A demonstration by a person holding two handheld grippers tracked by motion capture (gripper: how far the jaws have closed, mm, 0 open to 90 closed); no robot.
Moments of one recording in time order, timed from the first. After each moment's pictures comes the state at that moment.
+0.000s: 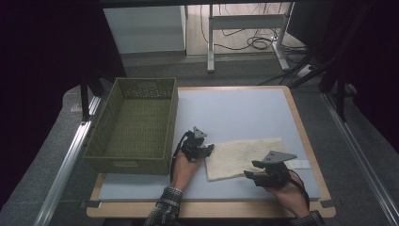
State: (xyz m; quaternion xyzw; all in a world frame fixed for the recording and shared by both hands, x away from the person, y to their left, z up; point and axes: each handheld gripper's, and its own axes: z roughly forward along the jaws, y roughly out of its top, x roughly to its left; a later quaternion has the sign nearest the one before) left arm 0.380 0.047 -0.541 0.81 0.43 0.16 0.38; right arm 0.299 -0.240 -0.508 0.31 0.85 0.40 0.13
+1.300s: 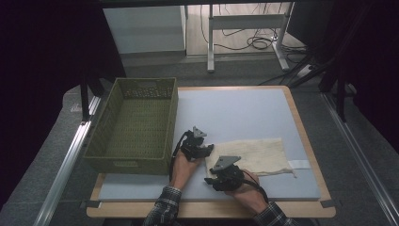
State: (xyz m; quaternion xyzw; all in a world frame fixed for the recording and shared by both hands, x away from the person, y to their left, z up) left arm 0.382 0.050 -0.541 0.81 0.43 0.15 0.38; right arm 0.295 -0.116 -0.530 0.21 0.90 0.37 0.10
